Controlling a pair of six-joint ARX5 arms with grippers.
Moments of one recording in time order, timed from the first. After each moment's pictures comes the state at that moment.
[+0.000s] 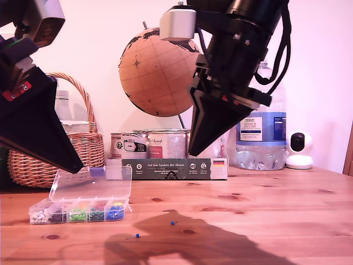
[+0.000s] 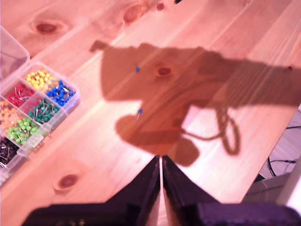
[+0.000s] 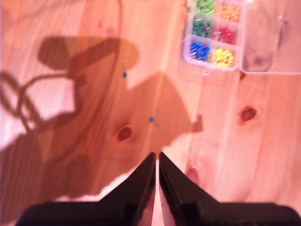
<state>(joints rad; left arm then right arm) -0.71 1.04 0.53 -0.33 0.20 0.00 0.71 1.62 1.16 -0.67 -0.15 -1.13</state>
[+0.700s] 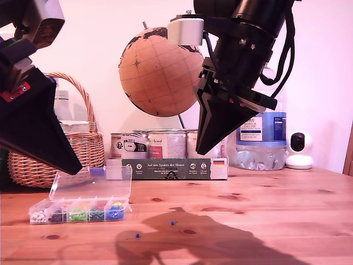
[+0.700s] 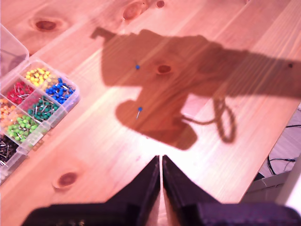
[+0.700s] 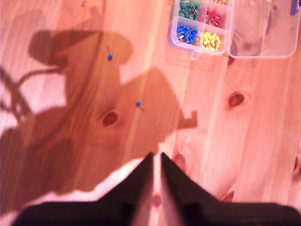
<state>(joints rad) -0.71 1.04 0.53 -0.34 0.20 0.00 0.69 1.62 1.16 -0.64 -0.12 -1.17</state>
